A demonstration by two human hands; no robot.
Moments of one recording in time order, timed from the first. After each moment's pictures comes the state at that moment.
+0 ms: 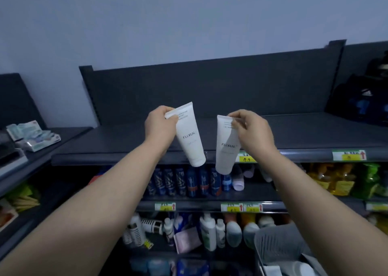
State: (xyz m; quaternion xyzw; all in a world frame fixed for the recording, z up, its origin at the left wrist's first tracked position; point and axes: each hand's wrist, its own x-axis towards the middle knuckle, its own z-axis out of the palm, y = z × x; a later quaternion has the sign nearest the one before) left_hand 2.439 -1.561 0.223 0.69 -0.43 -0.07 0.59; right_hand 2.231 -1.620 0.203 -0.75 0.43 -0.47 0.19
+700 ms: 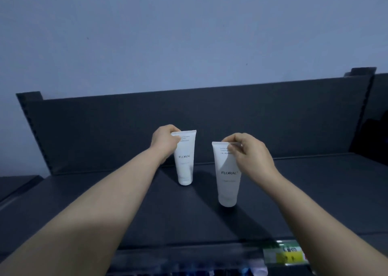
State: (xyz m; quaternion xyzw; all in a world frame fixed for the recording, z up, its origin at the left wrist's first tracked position) left_hand 2.564 -1.830 0.245 0.72 -0.50 -0.13 0.46; right_hand 2.333 -1.811 0.231 -0.76 0.45 -0.43 0.19
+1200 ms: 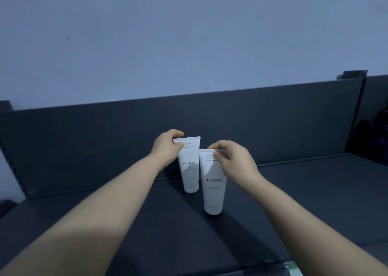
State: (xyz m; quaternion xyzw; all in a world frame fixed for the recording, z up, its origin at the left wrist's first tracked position) left_hand 2.602 -1.871 0.239 0.68 -0.60 -0.12 0.41; right_hand 2.398 -1.839 0.225 -0.74 0.47 -0.42 0.22
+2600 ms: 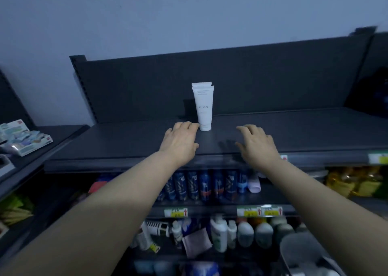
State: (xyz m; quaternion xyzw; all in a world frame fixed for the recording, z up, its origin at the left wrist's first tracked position) left_hand 2.503 -1.607 0.176 0.72 -0.68 0.10 0.11; right_hand 2.298 -1.685 0.141 -0.84 0.50 -0.22 -0.02
